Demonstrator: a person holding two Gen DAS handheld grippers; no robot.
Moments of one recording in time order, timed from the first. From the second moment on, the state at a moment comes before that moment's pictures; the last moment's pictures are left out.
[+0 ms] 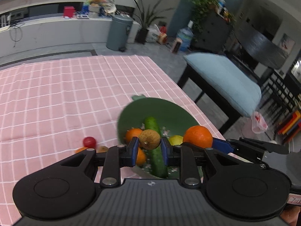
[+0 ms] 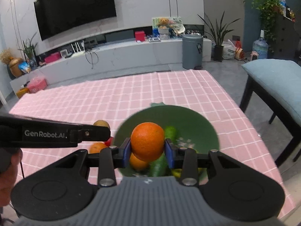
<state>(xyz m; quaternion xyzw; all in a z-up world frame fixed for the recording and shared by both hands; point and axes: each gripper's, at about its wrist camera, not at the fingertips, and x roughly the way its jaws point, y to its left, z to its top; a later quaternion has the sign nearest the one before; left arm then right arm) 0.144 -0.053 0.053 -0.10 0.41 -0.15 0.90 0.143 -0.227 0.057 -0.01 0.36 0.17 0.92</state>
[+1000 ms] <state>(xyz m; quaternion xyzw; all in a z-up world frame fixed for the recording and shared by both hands) 0.177 -0.103 -0.005 -0.01 0.52 -0.17 0.84 0.179 -0.228 0.007 -0.10 0.48 0.18 0.85</state>
